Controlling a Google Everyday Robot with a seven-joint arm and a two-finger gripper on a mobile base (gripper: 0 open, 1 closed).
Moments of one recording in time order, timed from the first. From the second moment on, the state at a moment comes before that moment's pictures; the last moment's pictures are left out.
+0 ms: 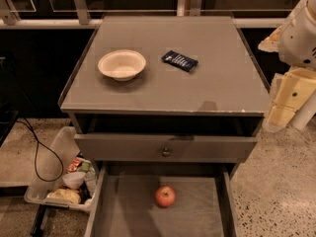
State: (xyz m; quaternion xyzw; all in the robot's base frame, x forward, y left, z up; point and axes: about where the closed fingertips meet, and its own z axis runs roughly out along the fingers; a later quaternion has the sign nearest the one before) arm 0.438 -0.217 0.976 -0.60 0.78 -0.03 0.16
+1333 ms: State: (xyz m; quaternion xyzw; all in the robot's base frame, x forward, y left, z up) arm 0.400 -0.208 0.851 -0.62 0.75 0.06 0.23
